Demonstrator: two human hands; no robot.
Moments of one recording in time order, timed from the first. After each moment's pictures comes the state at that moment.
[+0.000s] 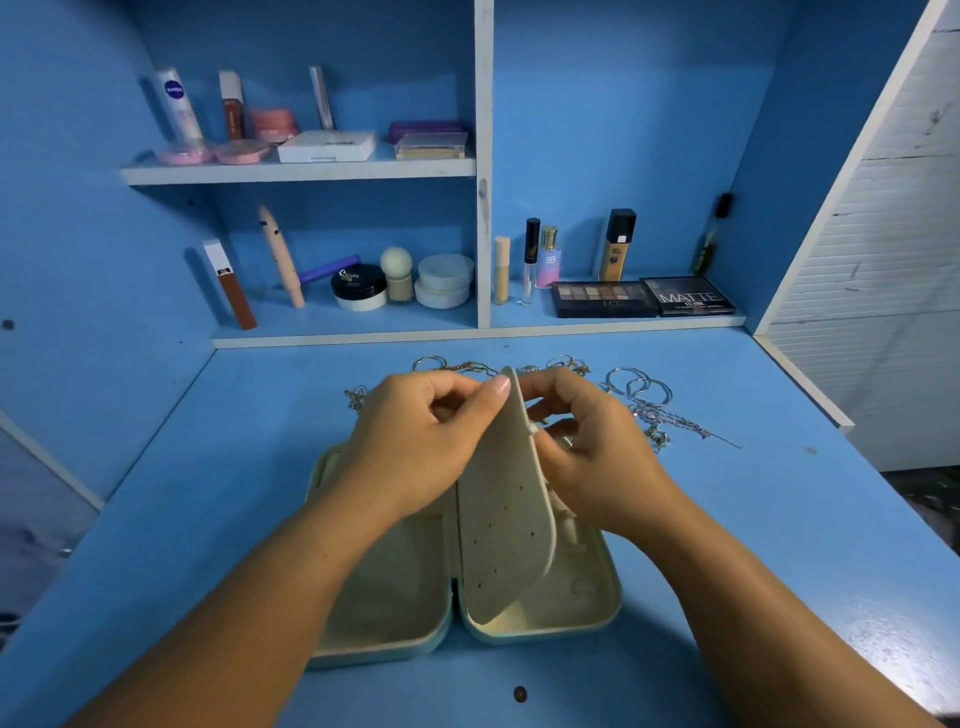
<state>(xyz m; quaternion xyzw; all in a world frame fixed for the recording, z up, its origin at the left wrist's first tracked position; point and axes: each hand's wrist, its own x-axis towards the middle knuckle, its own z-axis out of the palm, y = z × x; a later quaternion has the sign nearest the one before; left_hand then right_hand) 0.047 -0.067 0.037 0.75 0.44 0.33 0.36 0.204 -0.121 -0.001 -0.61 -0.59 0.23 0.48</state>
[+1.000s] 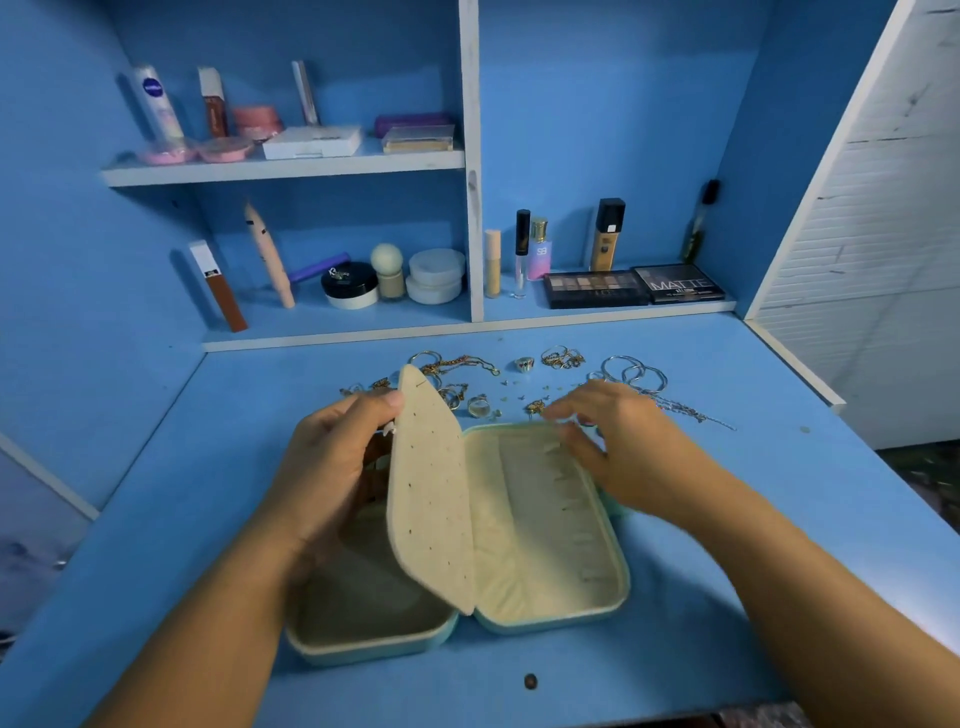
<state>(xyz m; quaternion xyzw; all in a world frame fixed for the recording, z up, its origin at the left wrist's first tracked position) 0.005 -0.065 0.023 0.54 0.46 0.38 0.60 0.243 -0.124 -0.015 -0.68 -0.69 0.06 0.25</state>
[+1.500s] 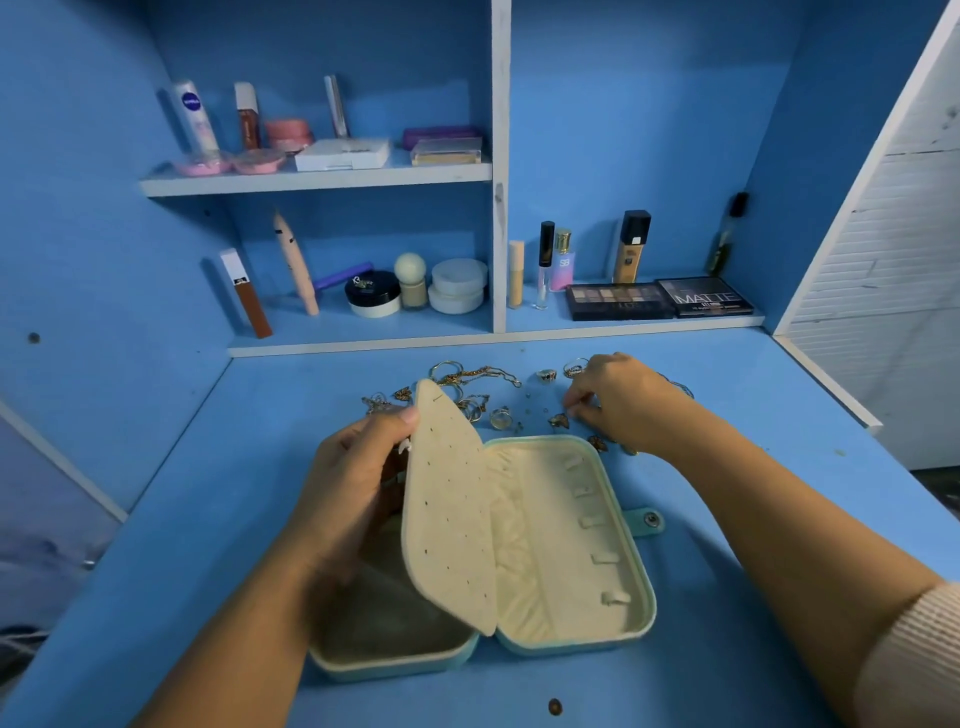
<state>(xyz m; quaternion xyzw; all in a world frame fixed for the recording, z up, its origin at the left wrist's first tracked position) -0.001 -0.064 0.015 0.52 0.46 0.38 0.62 0.267 -0.056 -0.009 -0.72 -0.68 0.05 0.10</state>
